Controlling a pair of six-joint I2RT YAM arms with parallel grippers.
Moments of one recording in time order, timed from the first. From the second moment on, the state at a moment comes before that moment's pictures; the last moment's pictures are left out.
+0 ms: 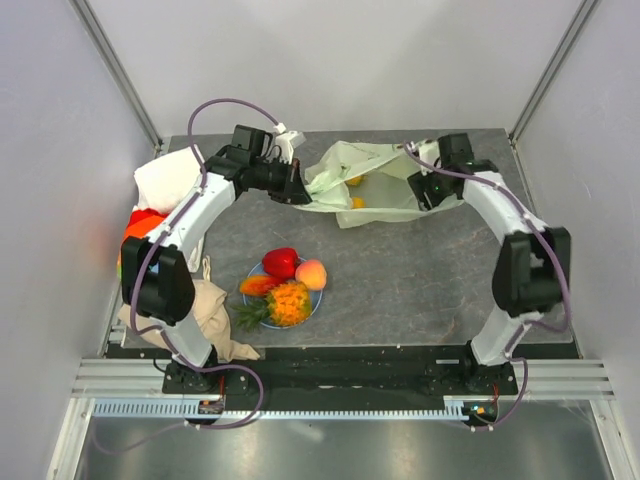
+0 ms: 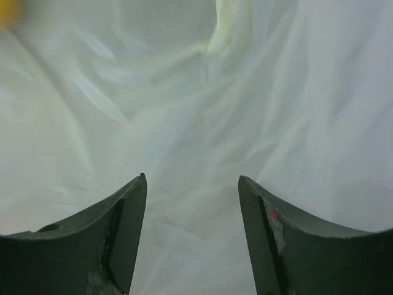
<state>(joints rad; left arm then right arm) -0.31 1.74 1.54 -0.60 0.70 -0.04 0.12 1.82 1.44 -0.64 -0.08 -0.35</state>
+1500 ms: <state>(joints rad) -0.39 1.81 1.56 -0.70 0.70 0.09 0.27 2.14 1.67 -0.37 -0.30 -0.07</state>
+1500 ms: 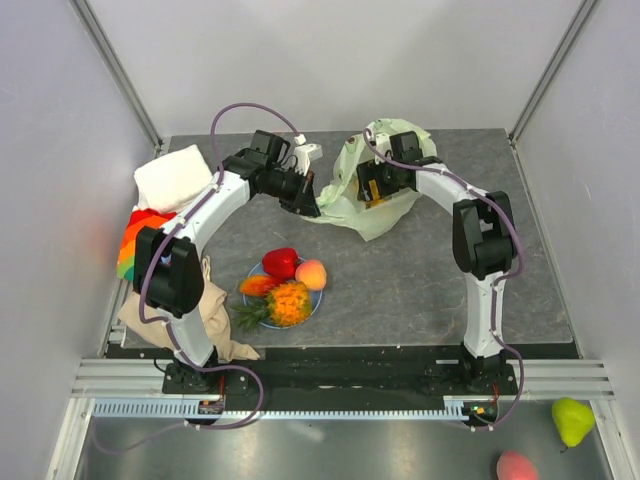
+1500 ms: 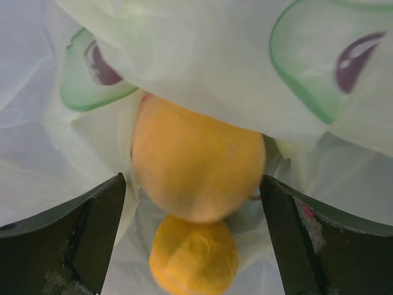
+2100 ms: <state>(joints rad) -0.39 1.81 1.56 -0.70 0.68 0.09 0.27 2.18 1.67 -0.29 -0.31 -0.04</state>
